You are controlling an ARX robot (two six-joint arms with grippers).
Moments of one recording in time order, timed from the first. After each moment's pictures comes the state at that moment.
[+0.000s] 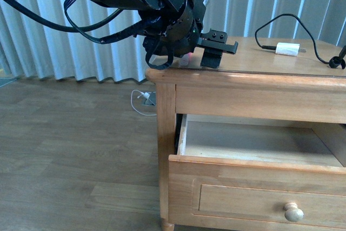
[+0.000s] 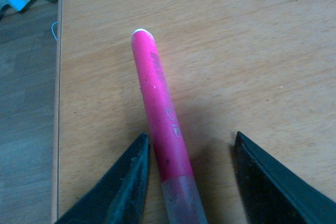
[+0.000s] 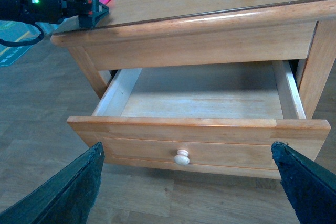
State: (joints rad) left arm -0.47 2.21 1.87 -0.08 -0.21 0.08; right arm -0.03 0.44 0.29 -0.08 -0.21 0.17
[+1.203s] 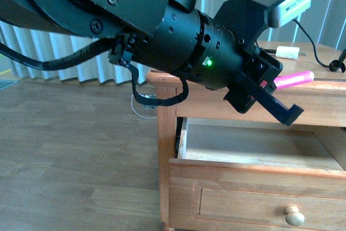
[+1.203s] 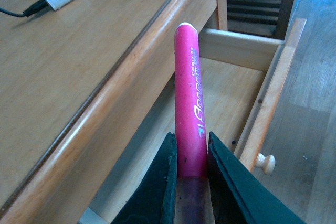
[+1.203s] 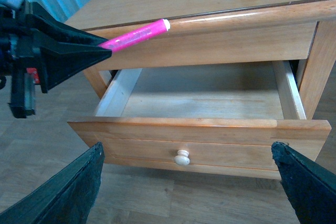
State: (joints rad) left arm -0.58 1.86 1.30 0.19 0.34 0.52; right arm -0.03 0.44 0.29 -0.08 -0.21 0.17
